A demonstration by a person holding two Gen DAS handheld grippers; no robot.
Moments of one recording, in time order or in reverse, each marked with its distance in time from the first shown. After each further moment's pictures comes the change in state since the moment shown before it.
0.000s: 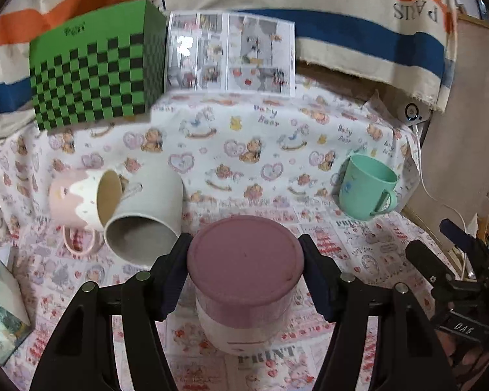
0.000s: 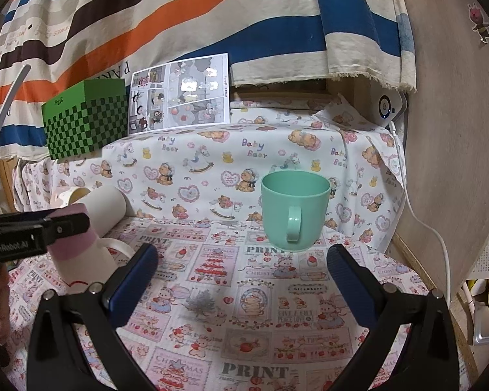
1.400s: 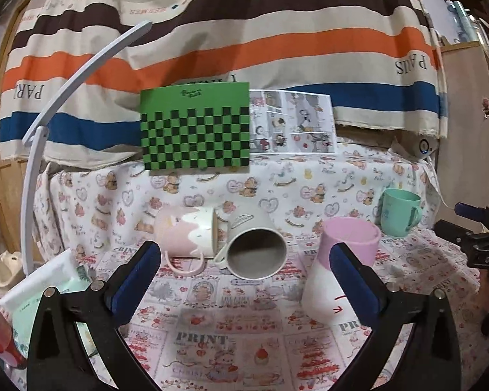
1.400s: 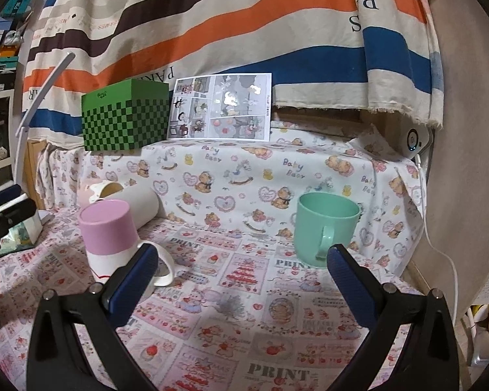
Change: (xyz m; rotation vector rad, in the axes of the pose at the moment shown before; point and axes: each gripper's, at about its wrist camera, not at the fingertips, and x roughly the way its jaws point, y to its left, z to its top) left arm -0.091 0.079 -0.058 0.032 -0.330 0.156; right arm -0.019 0.029 -0.004 -0.117 -0.080 0.093
